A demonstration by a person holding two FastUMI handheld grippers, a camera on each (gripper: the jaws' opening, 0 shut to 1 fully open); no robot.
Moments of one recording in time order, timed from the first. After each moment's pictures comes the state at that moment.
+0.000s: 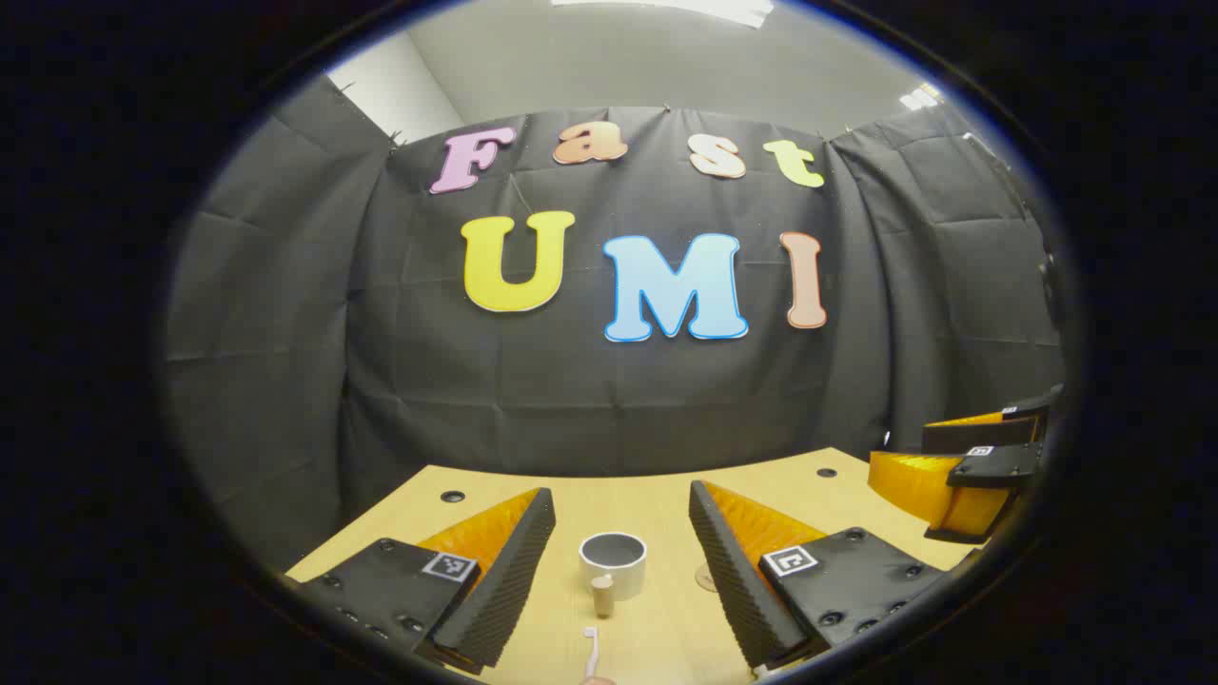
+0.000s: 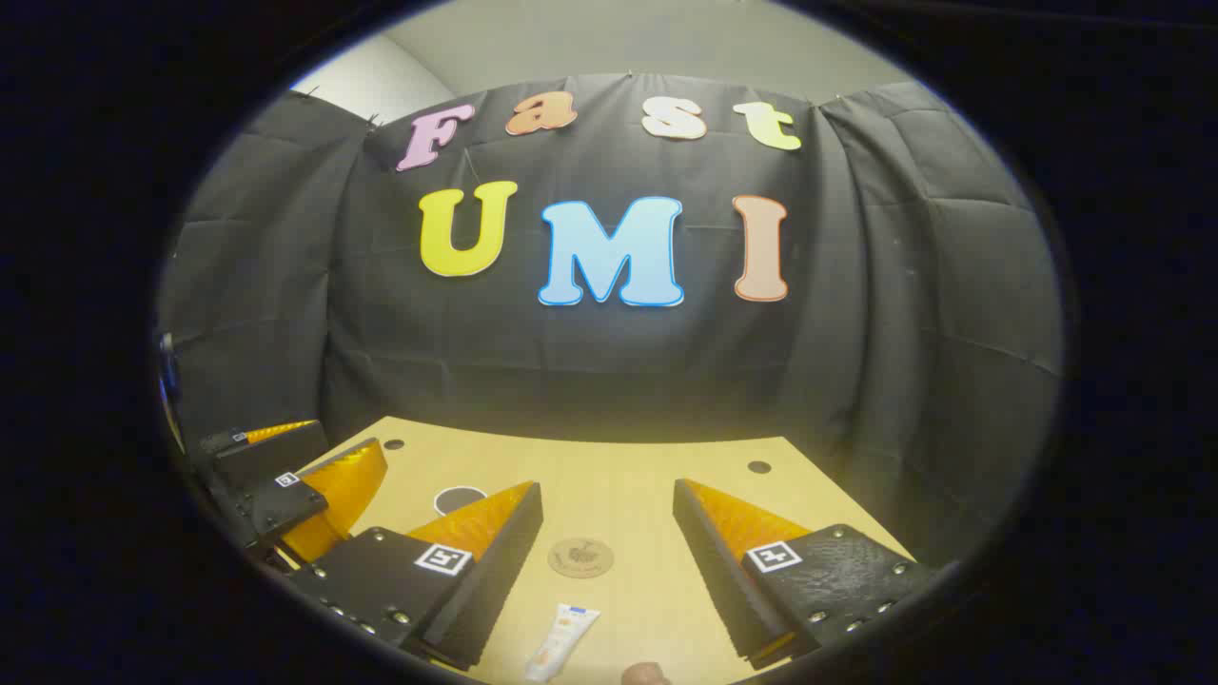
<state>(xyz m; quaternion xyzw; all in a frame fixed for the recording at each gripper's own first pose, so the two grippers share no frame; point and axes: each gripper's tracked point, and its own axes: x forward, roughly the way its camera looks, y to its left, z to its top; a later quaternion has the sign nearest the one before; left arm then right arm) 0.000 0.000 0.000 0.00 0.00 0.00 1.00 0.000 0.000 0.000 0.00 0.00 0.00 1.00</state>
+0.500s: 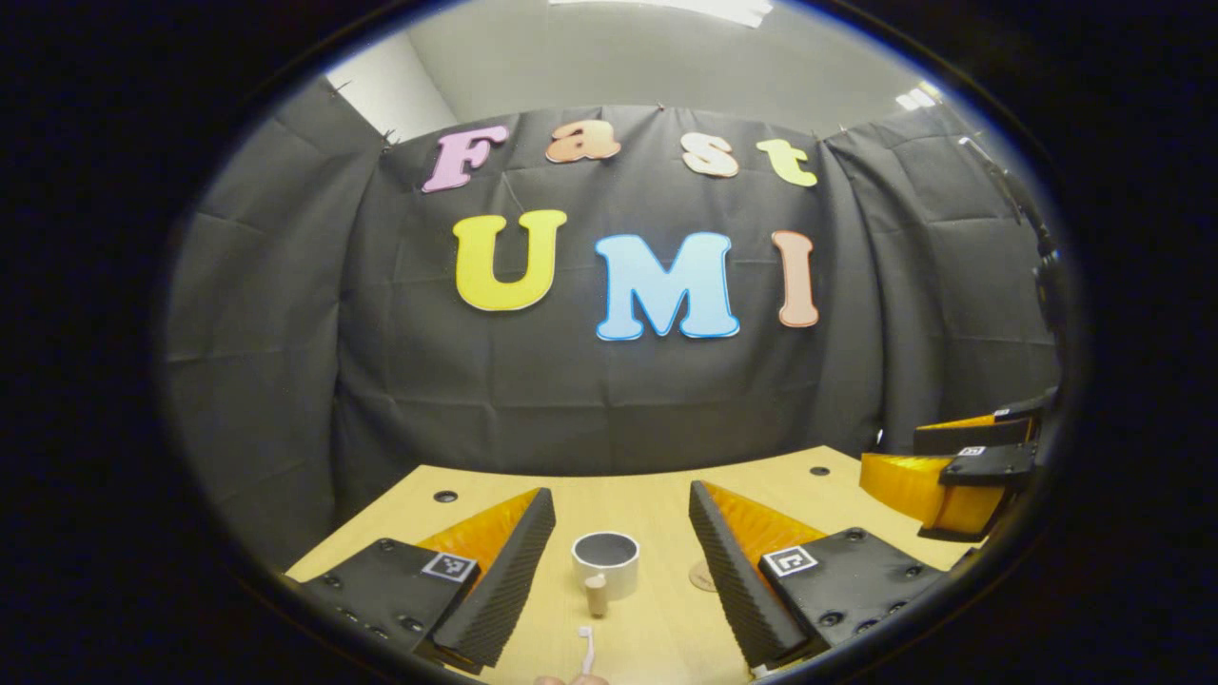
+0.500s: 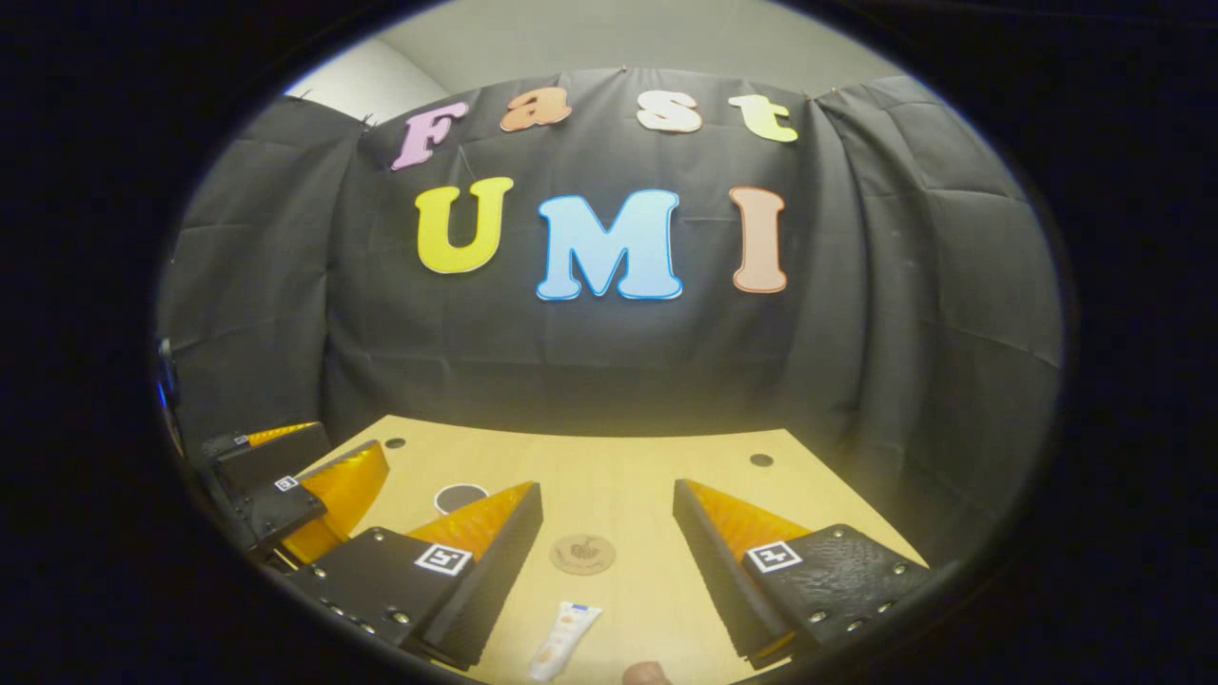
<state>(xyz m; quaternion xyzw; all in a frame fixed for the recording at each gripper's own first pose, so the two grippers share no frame) 0.002 -0.005 -0.006 0.01 0.01 -0.01 1.00 0.001 0.000 -0.005 0.01 0.01 0.00 1.00</state>
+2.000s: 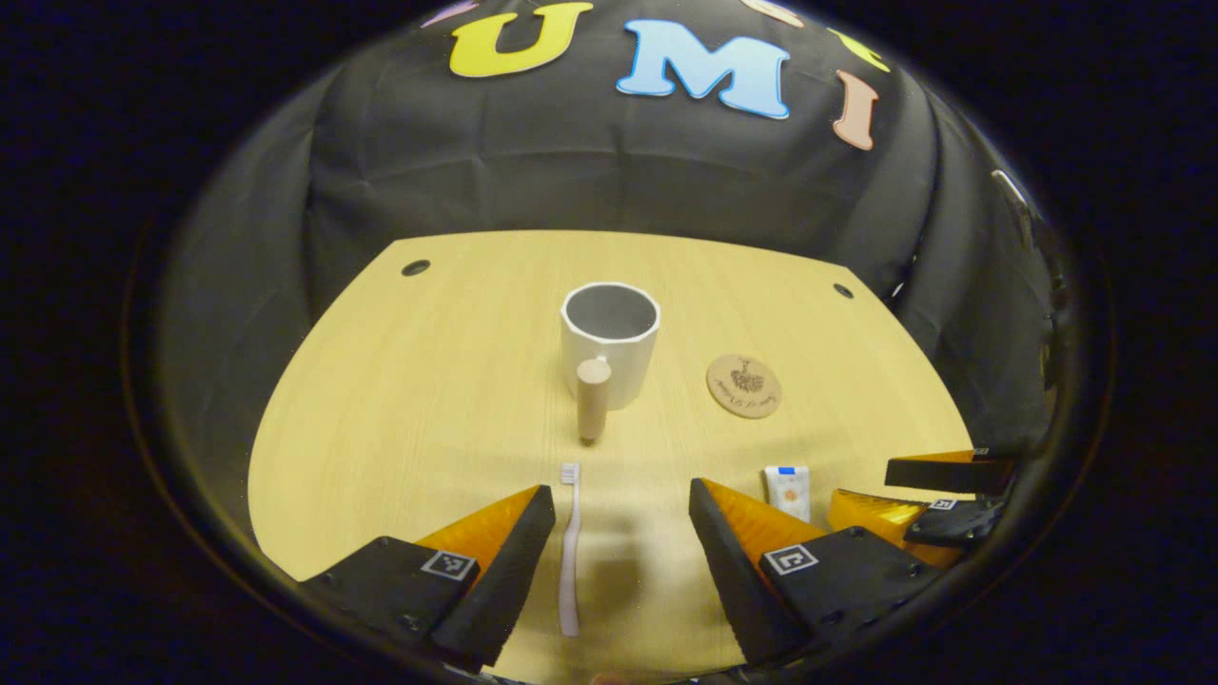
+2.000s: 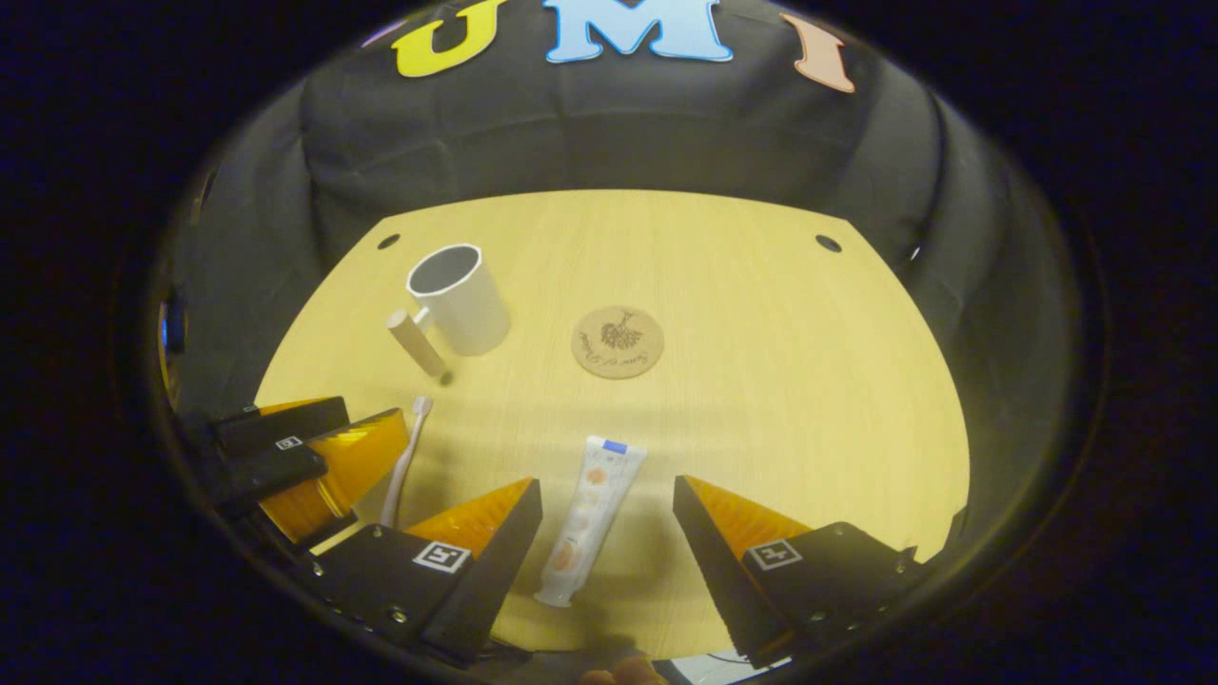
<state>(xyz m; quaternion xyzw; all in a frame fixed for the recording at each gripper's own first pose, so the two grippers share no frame) -0.001 0.014 -0.219 -0.06 0.41 0.00 0.91 0.022 0.036 -0.203 0.01 0.39 0.04 0.92</state>
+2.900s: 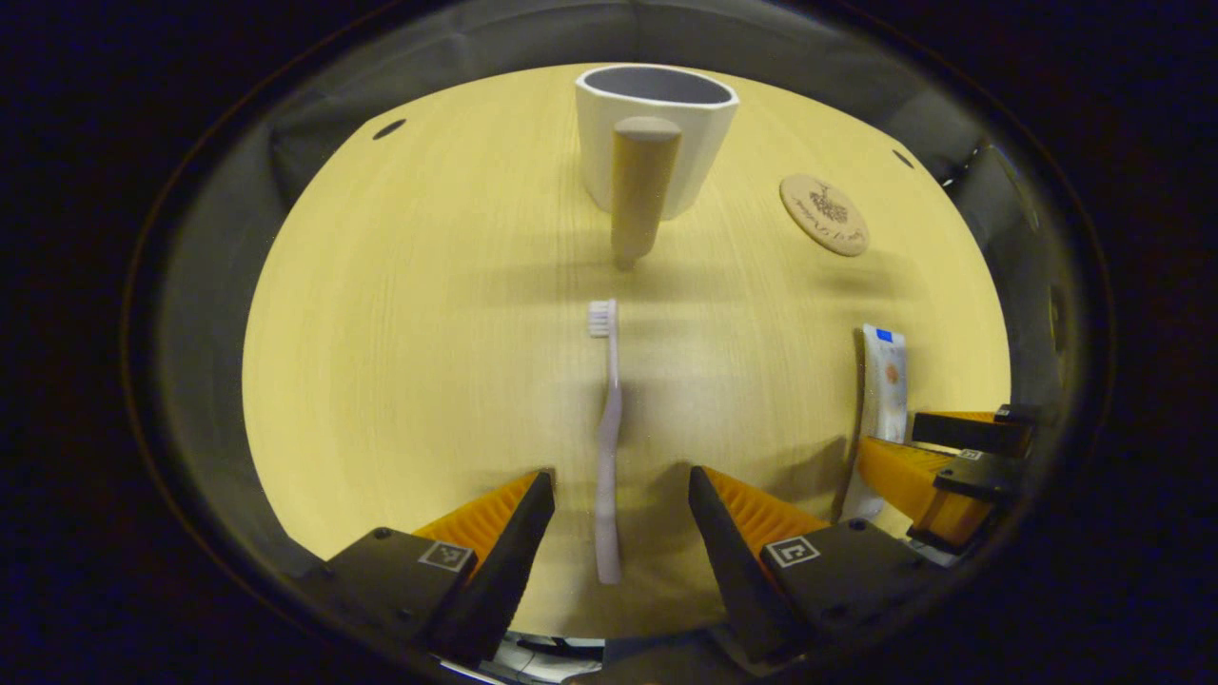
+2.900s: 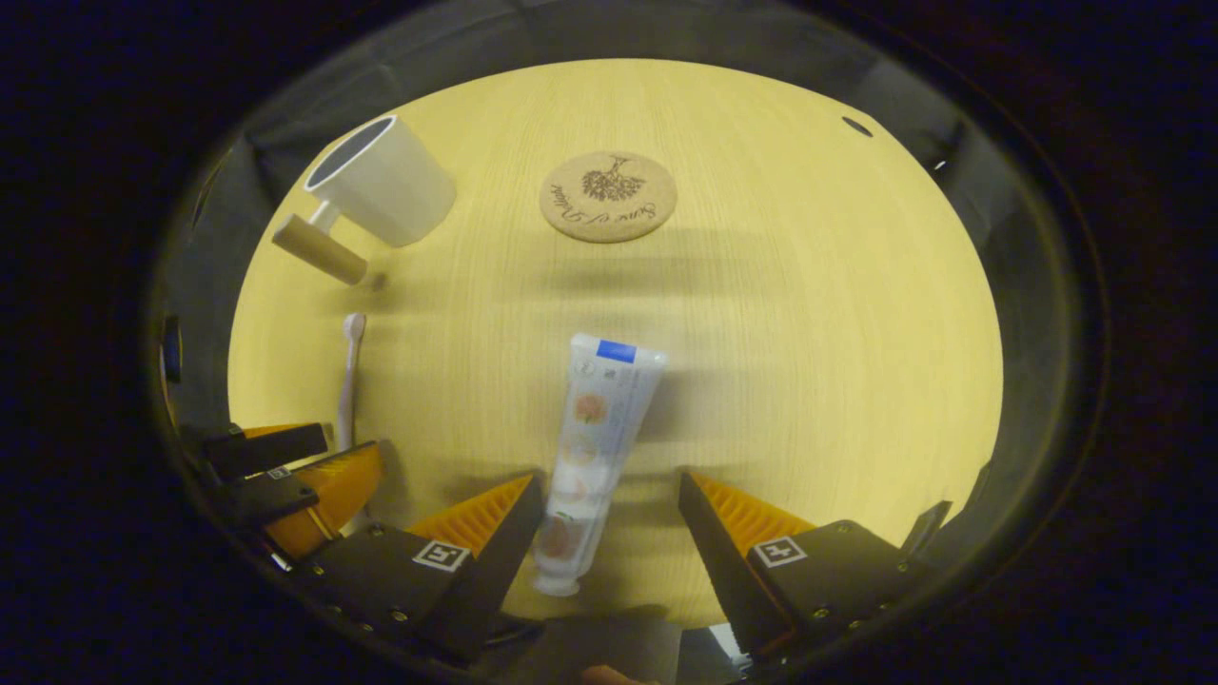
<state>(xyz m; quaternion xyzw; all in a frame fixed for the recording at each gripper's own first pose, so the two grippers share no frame) -0.056 0.033 -0.309 -0.05 0.64 0.01 0.77 0.012 0.042 -0.275 0.03 0.57 0.03 0.82</state>
